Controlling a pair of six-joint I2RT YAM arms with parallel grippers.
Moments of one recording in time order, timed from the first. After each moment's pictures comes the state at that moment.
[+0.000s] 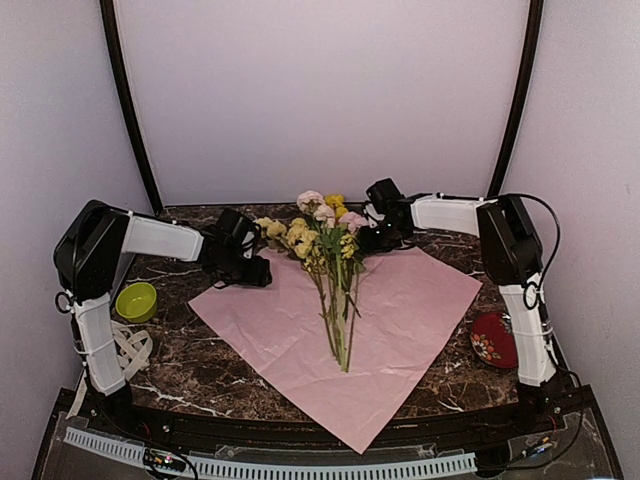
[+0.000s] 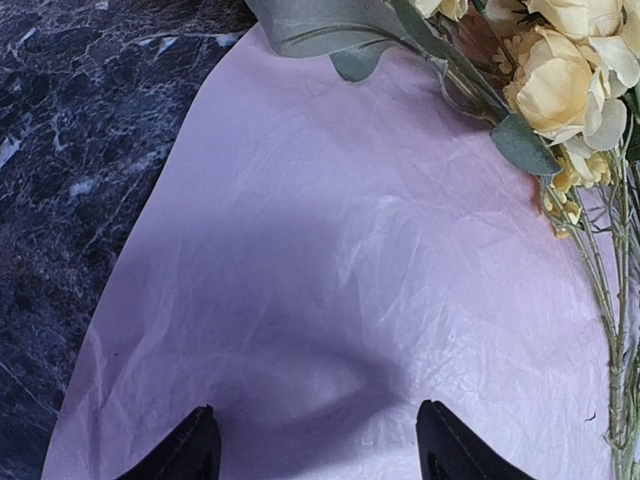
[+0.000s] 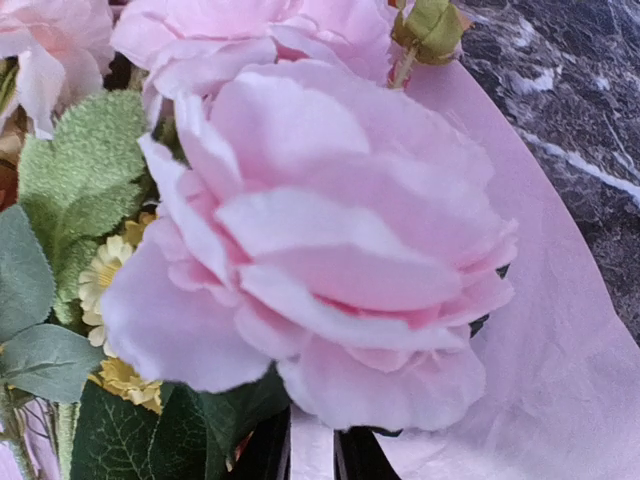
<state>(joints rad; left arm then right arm) -0.49 1.94 1.19 -0.25 0.05 -0.33 0.52 2.31 1.83 -0.53 -0.01 0.23</state>
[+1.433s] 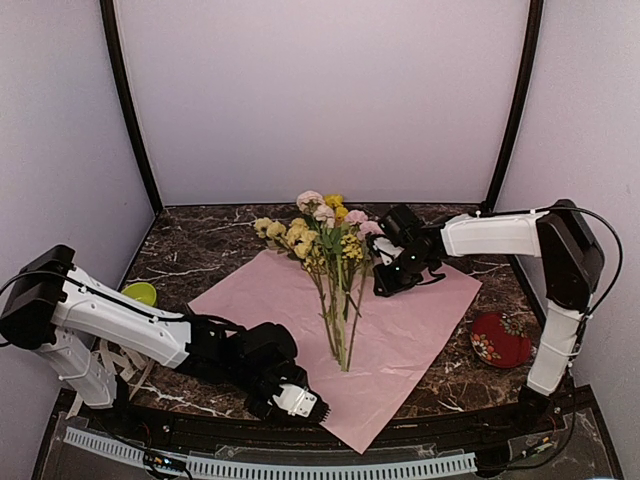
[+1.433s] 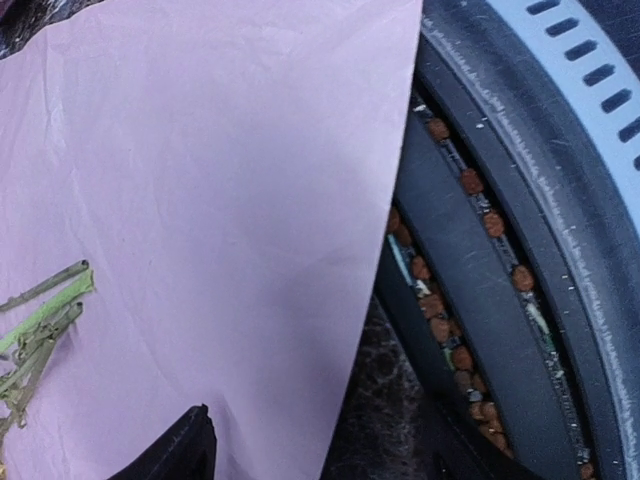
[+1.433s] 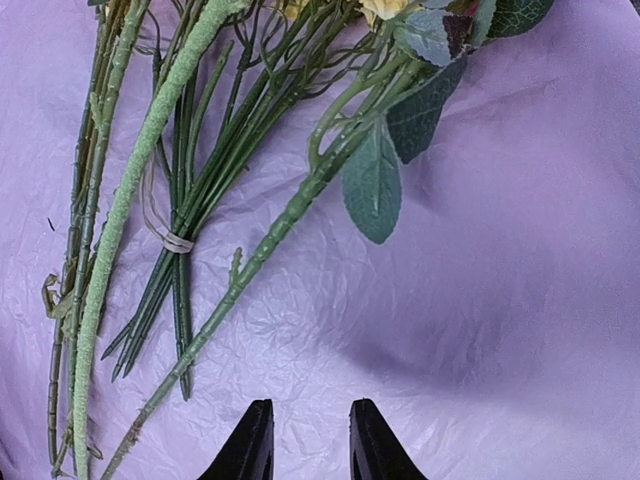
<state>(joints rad) -1.28 1.58 0.78 -0.27 0.16 0.77 0.67 1.85 1.26 -0.55 -0.06 0.21</state>
